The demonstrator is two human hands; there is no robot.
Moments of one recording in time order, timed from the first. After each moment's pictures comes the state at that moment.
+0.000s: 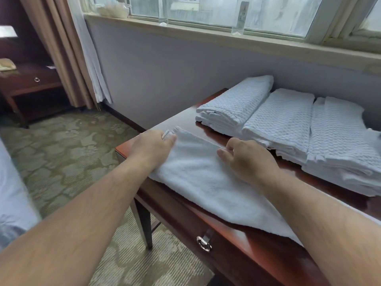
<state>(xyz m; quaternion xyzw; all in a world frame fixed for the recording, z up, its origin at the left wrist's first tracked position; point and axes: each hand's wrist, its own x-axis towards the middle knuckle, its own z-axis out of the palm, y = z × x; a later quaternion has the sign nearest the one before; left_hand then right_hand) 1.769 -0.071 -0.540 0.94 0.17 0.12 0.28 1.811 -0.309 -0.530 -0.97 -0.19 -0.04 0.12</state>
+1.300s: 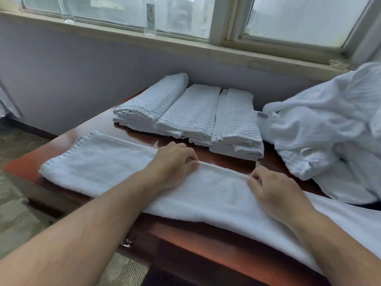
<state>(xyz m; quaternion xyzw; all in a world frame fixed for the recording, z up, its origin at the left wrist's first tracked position) 1.788 -0.277 -0.552 0.94 -0.24 0.07 0.23 1.701 -0.535 -0.541 -0.99 0.02 -0.07 0.11</state>
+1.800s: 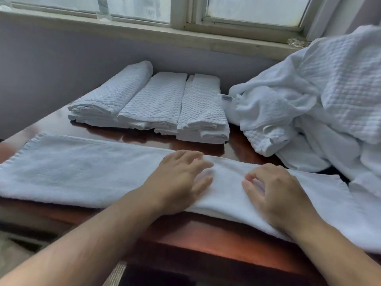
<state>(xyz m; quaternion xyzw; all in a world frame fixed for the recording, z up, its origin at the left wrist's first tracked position) 1.722 -0.344 -0.552 0.92 -0.36 0.02 0.17 1.634 -0.578 -0.551 -0.98 0.05 -0.14 0.13</state>
